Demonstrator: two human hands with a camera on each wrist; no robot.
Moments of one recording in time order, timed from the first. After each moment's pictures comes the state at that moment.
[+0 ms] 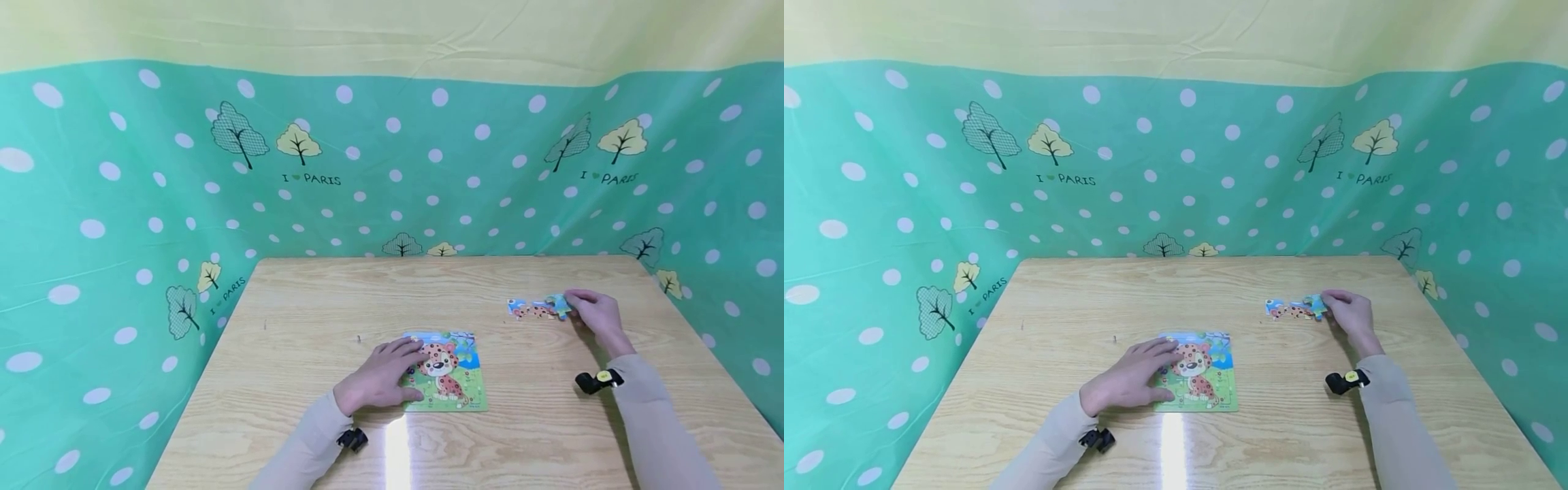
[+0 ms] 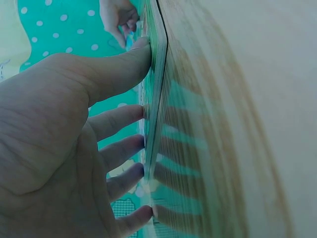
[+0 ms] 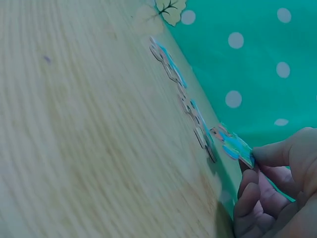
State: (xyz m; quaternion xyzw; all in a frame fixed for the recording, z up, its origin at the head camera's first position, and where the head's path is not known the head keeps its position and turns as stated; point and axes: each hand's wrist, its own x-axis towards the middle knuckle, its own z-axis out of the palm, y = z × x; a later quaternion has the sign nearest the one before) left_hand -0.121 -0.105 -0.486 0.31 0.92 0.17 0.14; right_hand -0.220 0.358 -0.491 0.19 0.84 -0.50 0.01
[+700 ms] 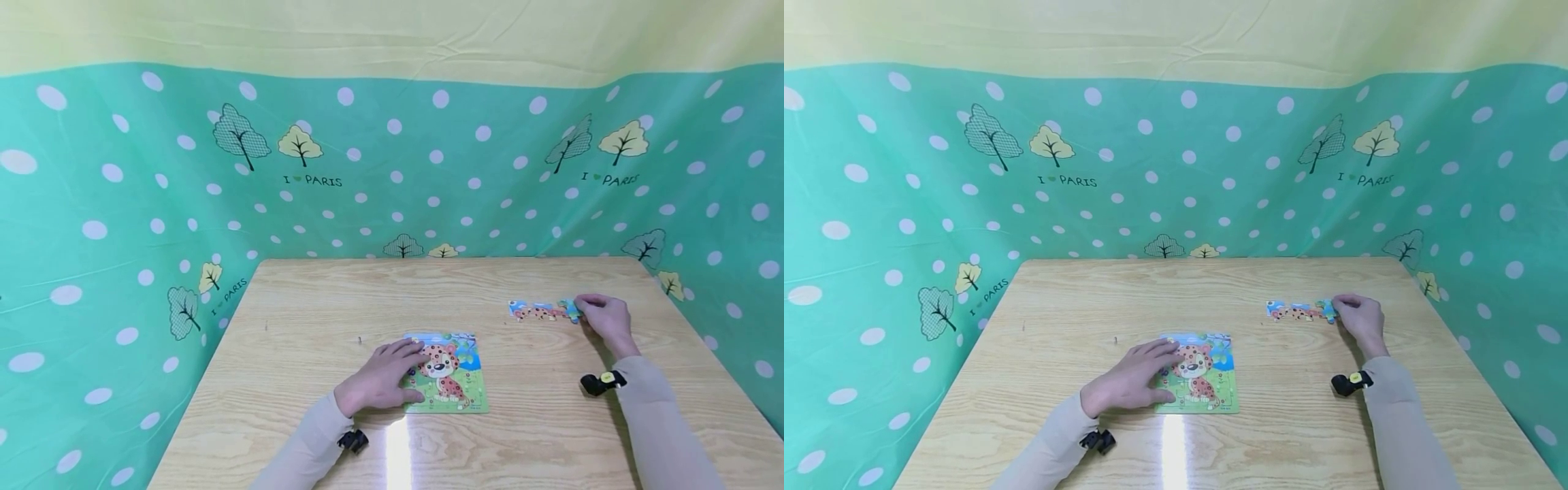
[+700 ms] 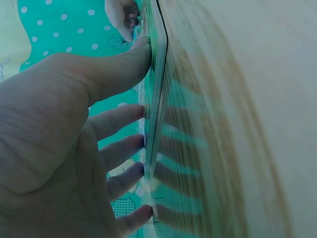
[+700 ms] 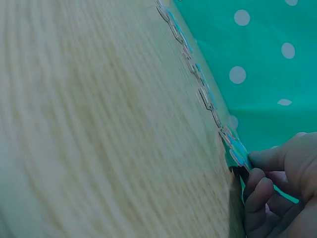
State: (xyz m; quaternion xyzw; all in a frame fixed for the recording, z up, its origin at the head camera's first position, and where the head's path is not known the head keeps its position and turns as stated) left_hand -0.120 -0.105 -0.484 0.31 0.92 0.17 0.14; right_hand -0.221 0.372 -0.500 0.20 0.88 -0.43 -0.02
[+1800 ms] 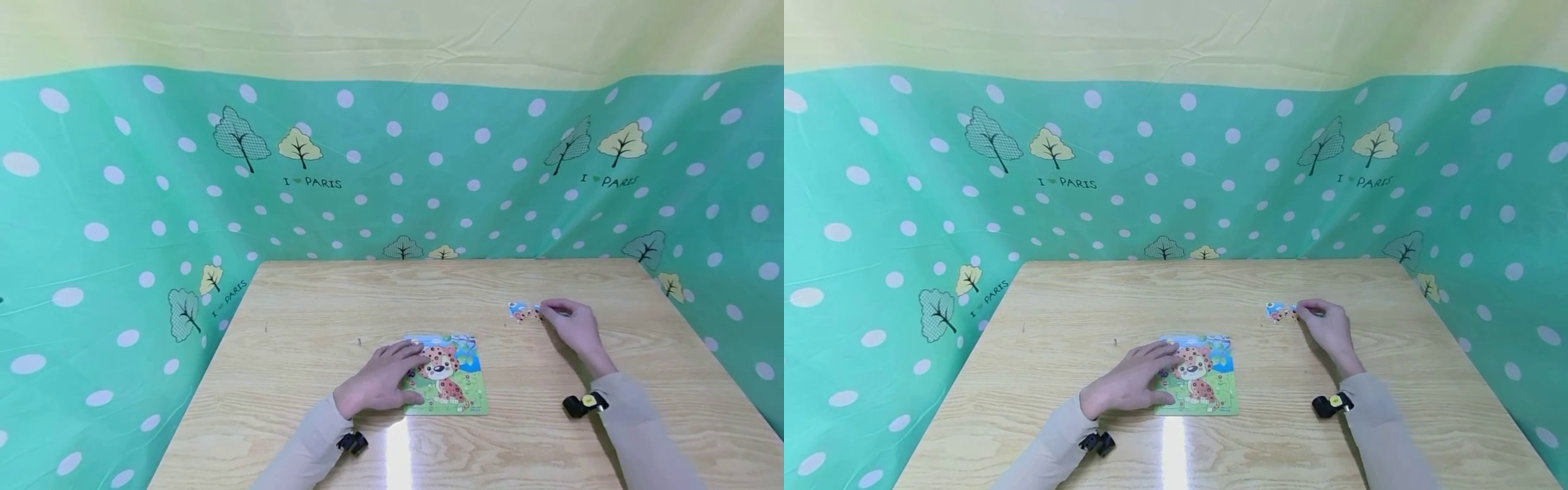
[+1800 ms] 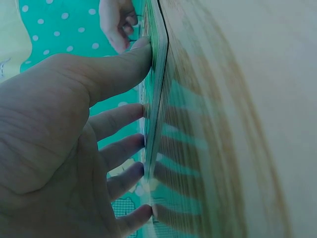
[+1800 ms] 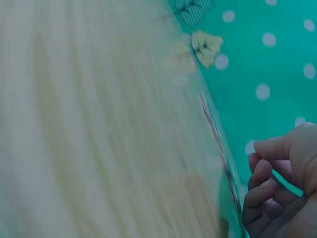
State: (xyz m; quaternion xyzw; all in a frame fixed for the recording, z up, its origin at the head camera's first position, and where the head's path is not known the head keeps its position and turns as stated) left_hand -0.119 -0.105 -0.482 0.31 0.92 0.17 0.14; right_hand -0.200 0.311 -0.496 0.09 0.90 -0.43 -0.03
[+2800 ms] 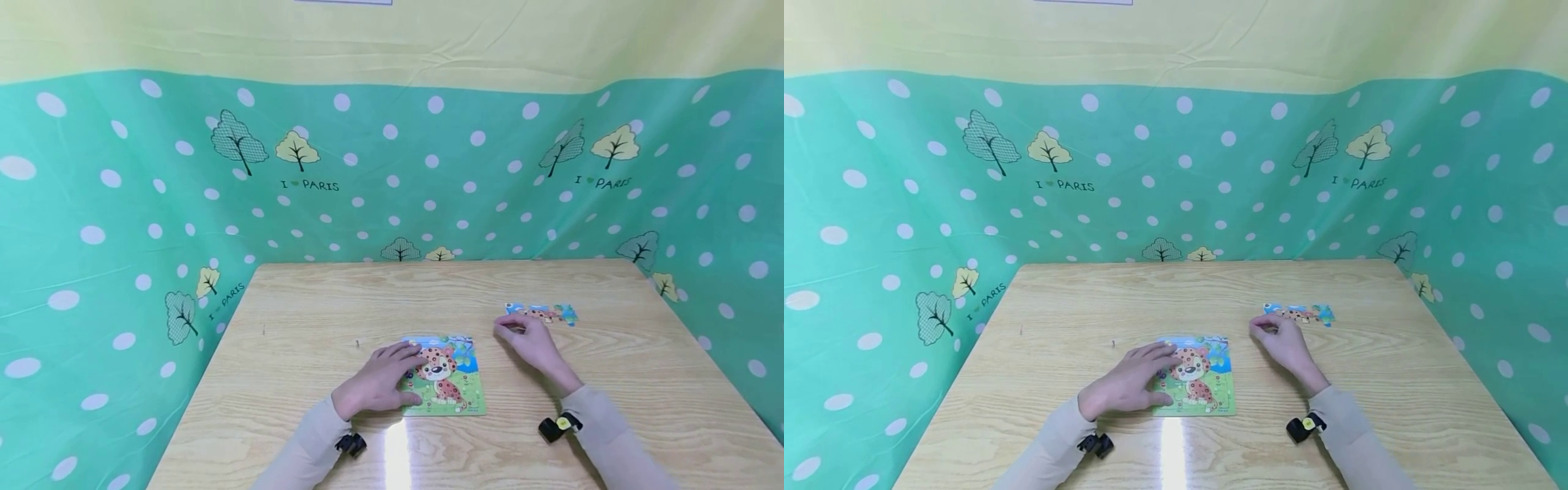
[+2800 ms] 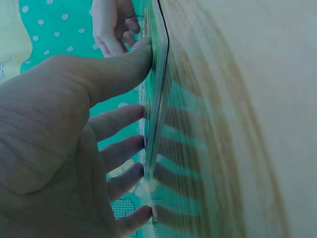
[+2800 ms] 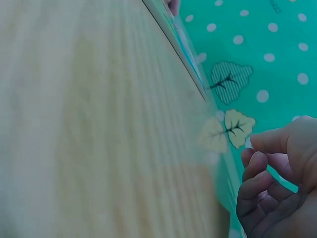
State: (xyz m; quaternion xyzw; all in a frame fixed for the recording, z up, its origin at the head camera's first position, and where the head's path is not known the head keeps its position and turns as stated) left_hand -0.119 -0.105 -0.485 0.31 0.92 0.18 0.14; right_hand -0.174 0.237 -0.499 -0.03 0.91 -0.42 -0.02
